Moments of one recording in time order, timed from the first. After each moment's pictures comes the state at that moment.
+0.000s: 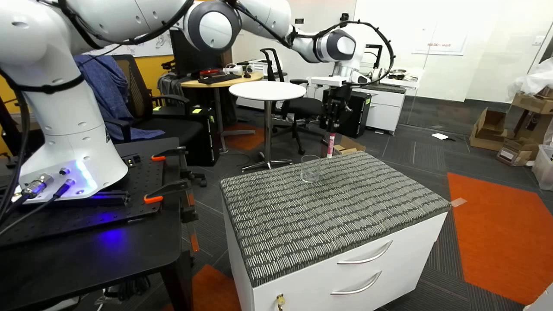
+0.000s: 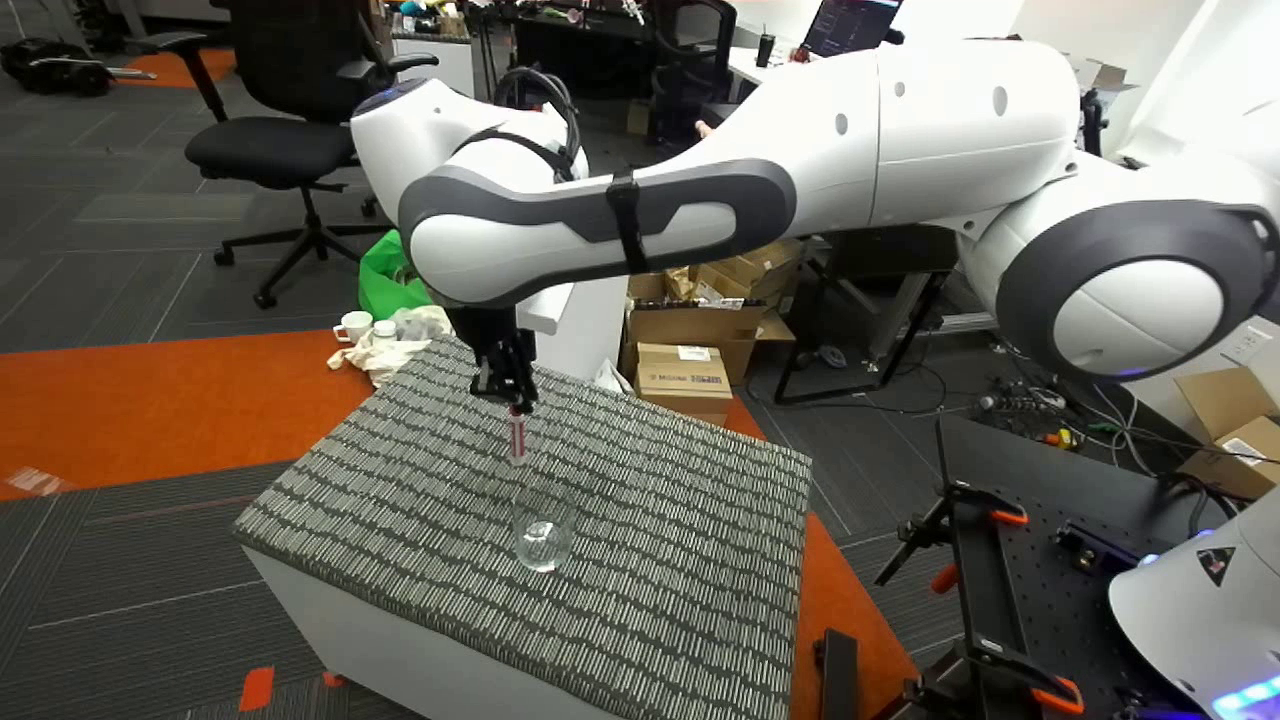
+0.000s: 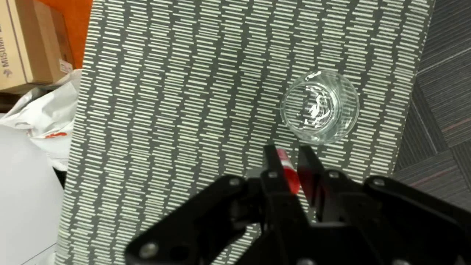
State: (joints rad) arm 0.05 1.27 0.04 -0.61 -0.17 1.64 -0.10
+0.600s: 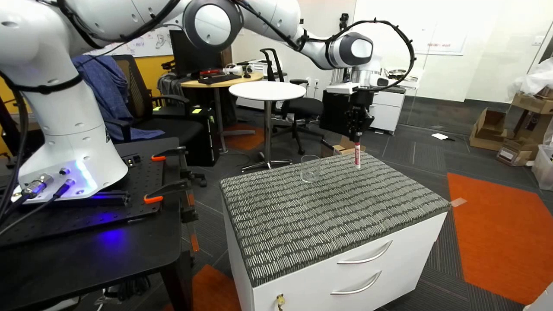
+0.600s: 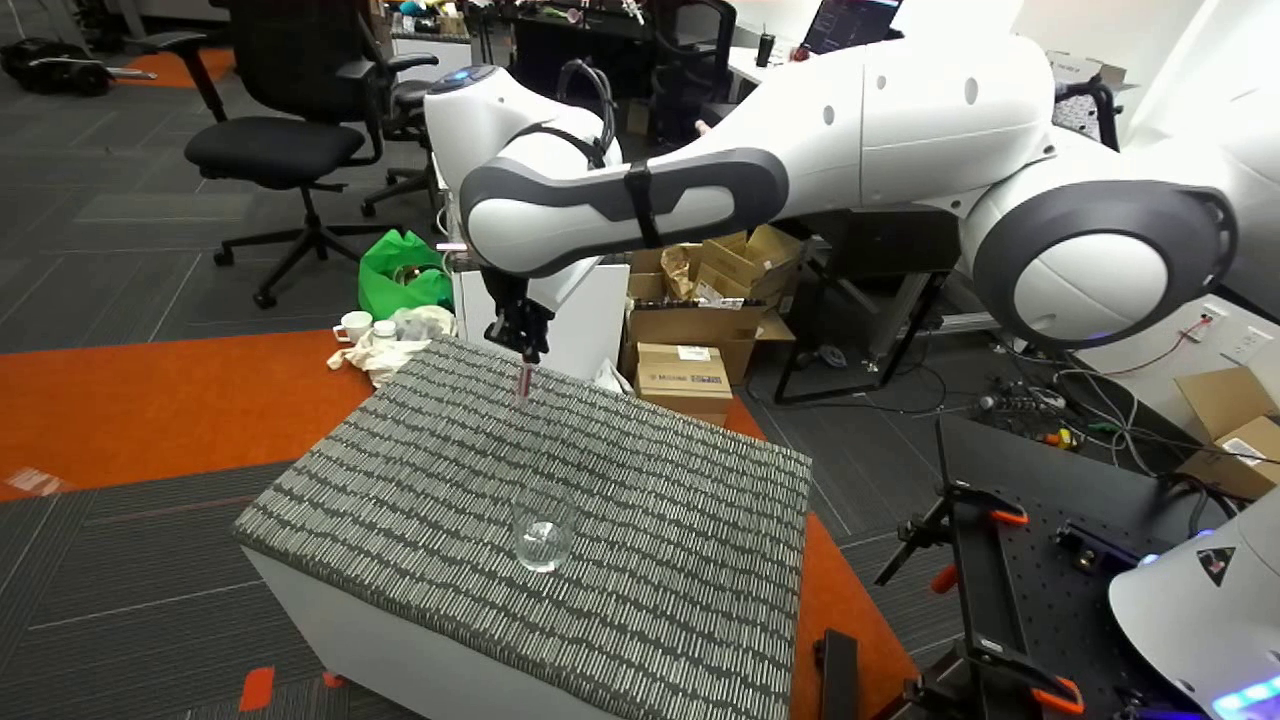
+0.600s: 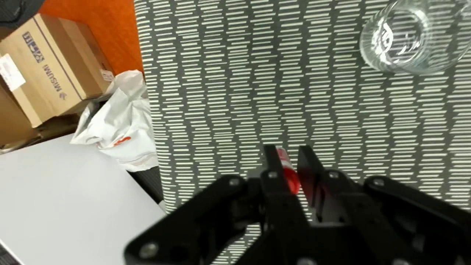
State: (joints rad) arm -0.04 1.26 -0.02 -0.66 -0.18 1.82 0.10
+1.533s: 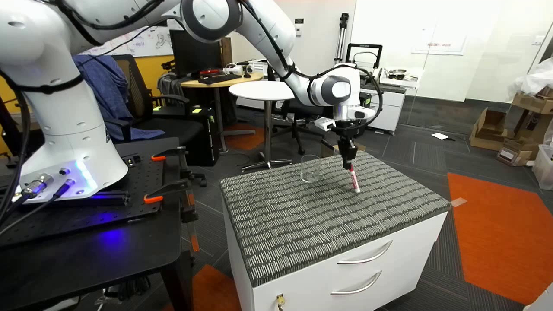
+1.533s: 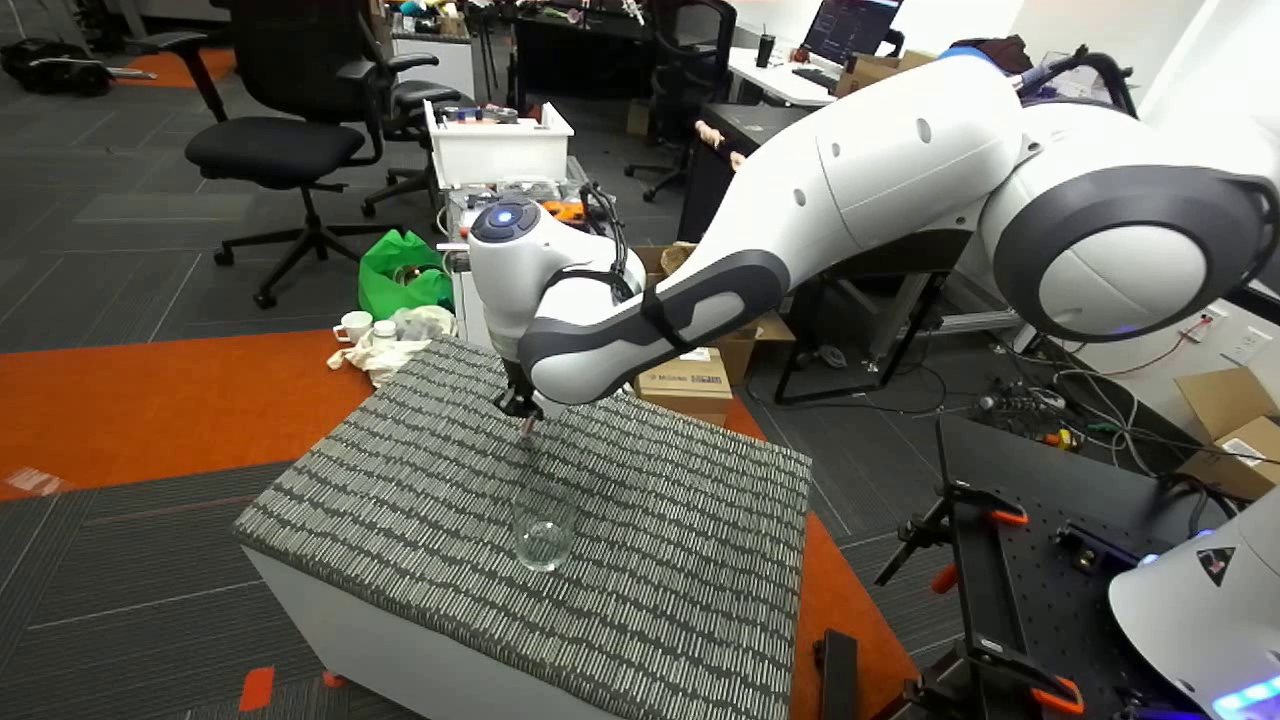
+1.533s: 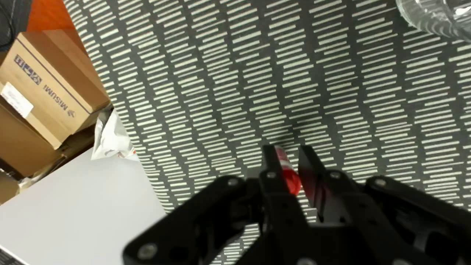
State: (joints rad) arm 0.02 1.19 -0.10 -1.10 -0.24 2.31 0.44
